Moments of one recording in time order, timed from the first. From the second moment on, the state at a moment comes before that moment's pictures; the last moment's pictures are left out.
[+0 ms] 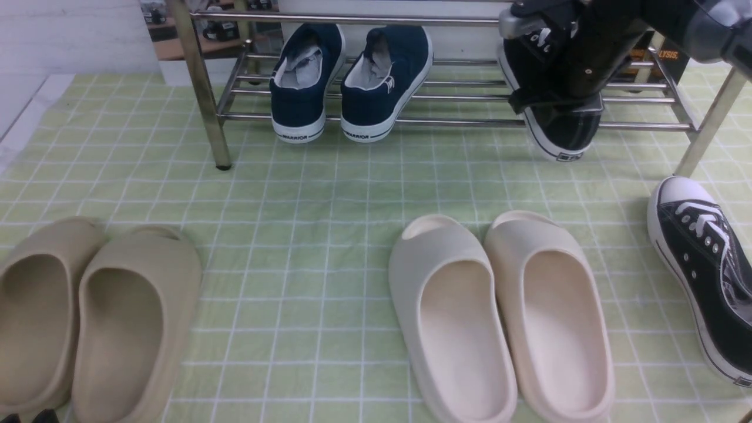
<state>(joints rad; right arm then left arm) 0.24 2.24 -2.21 0.02 1.10 -0.16 0.01 -0.01 0.03 0.06 0.38 -0.16</state>
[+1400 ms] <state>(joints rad) 0.24 1.99 -1.69 -0.09 0.75 -0.05 0.01 -0.01 0.03 0.06 0.38 -0.16</state>
